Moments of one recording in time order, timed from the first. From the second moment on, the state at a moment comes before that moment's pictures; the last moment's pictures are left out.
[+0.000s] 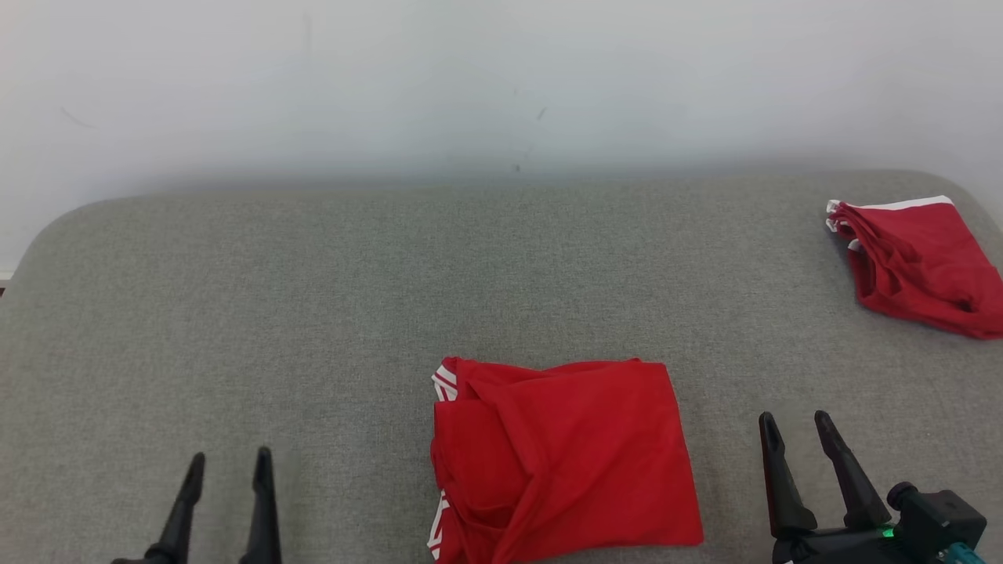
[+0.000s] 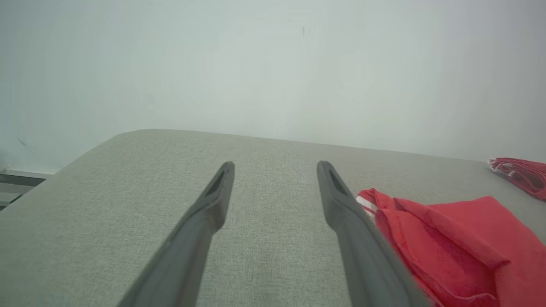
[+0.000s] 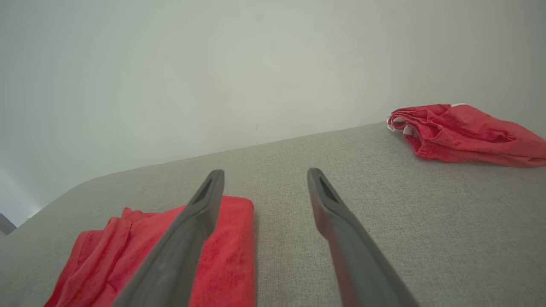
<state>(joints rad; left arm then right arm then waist) 0.07 0.12 -0.03 0.06 -0.27 -0.08 -0.26 0.01 -0.16 0.10 0.16 0.39 0.13 -0.26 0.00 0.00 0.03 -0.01</state>
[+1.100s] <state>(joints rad) 0.02 0.06 0.07 0.09 -0.19 -0.12 -0.26 -0.26 -0.10 0.28 0.60 0.33 0.13 -0.26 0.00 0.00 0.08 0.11</state>
